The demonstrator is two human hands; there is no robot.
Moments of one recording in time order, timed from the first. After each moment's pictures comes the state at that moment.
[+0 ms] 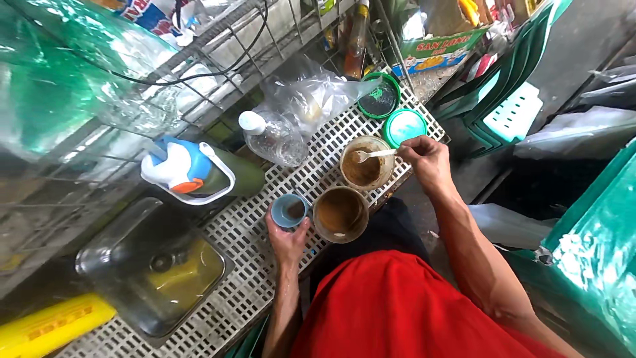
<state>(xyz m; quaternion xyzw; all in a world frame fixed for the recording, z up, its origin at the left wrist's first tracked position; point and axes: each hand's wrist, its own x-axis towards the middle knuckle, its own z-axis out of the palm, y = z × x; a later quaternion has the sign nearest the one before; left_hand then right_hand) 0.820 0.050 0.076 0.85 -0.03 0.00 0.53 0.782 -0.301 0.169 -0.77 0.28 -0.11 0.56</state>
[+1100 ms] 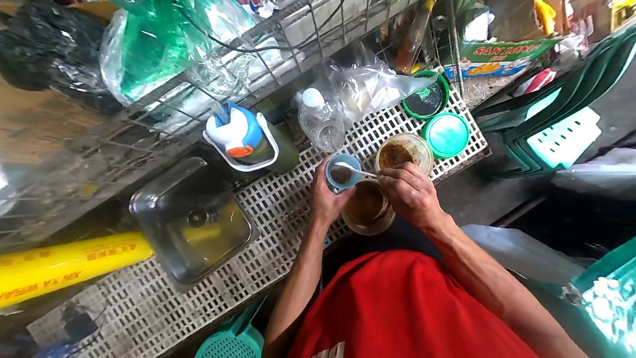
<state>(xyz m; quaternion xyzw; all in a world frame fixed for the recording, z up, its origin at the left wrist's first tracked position) 0.866 0.011 0.101 0.84 -0.13 -0.06 0.52 0.801 -0.210 0.158 -0.87 -0.17 -0.30 0.35</state>
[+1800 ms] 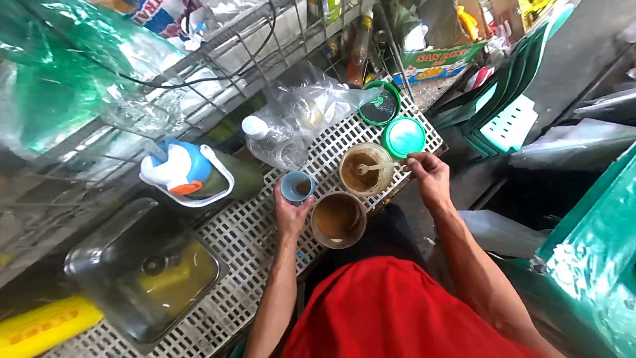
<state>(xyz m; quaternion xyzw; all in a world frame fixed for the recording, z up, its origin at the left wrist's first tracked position) 0.878 0.016 0.053 0.83 -0.05 -0.07 0.55 0.769 -0.317 0.135 -0.74 0.29 -0.13 0.59</state>
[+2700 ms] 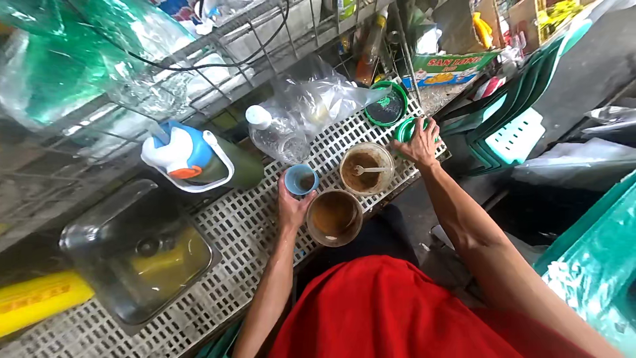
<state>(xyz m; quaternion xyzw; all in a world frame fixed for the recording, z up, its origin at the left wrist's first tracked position) 0.876 0.004 0.058 0.84 -0.04 -0.08 0.53 0.871 -0.396 0.049 -0.93 0.34 0.02 0.16</state>
